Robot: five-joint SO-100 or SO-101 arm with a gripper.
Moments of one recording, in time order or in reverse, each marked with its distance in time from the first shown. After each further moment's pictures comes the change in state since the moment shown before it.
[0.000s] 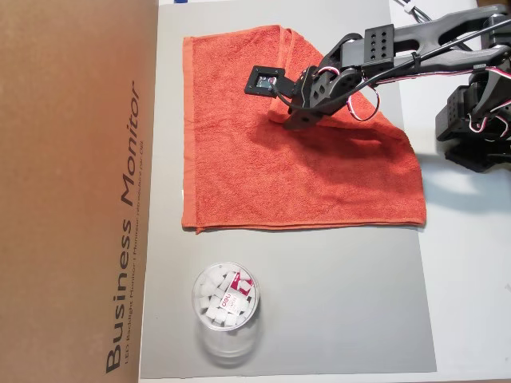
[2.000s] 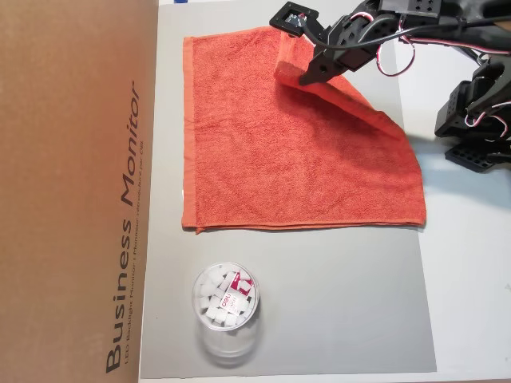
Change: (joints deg) arm 10.3 17.8 1.1 12.2 8.0
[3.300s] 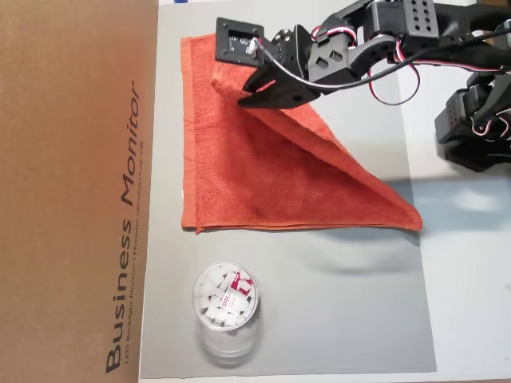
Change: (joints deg) arm -17.9 -12.2 -27.9 -9.1 -21.5
